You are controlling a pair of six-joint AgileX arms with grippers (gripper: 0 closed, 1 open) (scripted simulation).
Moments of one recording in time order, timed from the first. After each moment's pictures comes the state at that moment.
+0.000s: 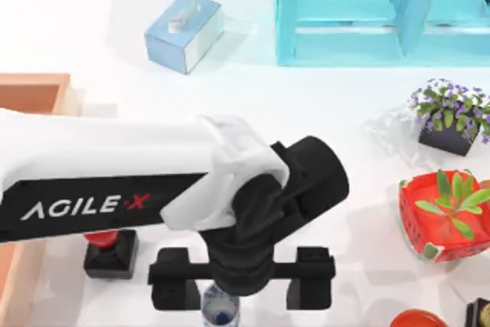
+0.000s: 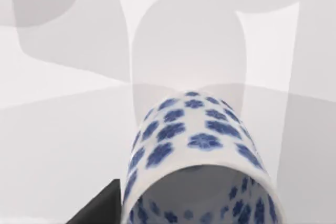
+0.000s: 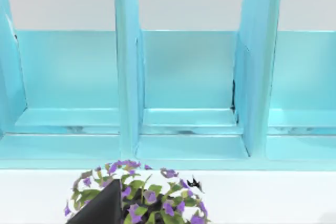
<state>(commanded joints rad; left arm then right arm) -1.00 1.80 1.14 -0.90 0.00 -0.97 0.00 0.00 0.00 0.00 0.00 0.00</state>
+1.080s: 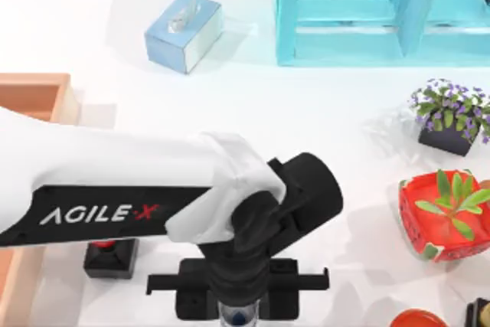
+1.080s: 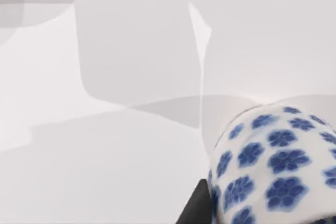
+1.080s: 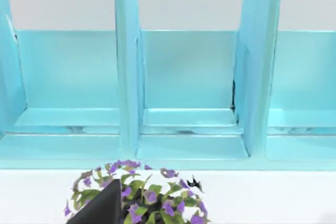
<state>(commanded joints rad) -1.00 1.82 1.09 -0.84 0.00 -0.97 0.00 0.00 0.00 0.00 0.00 0.00</state>
